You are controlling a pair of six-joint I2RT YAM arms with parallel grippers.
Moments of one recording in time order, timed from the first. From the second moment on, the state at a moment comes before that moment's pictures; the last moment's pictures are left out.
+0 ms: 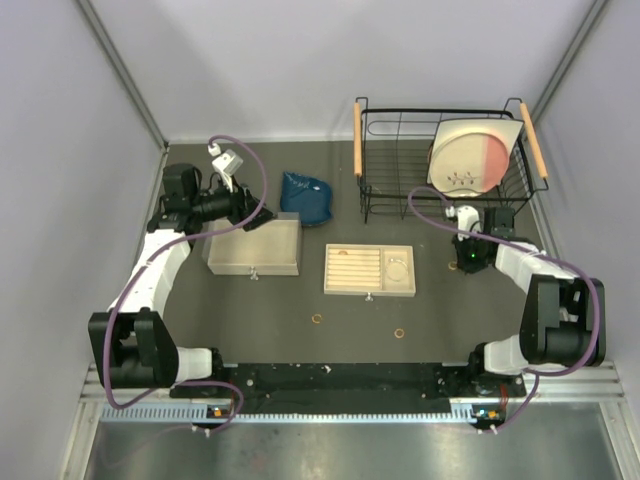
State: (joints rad) left arm 0.02 1.31 1.02 -0.23 1.00 0.05; right arm -0.09 1.42 0.70 -0.33 -0.24 -0.45
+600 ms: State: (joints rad) left arm 0.02 1.31 1.02 -0.23 1.00 0.05; right arm -0.09 1.32 0.69 -0.46 -0.34 -0.55
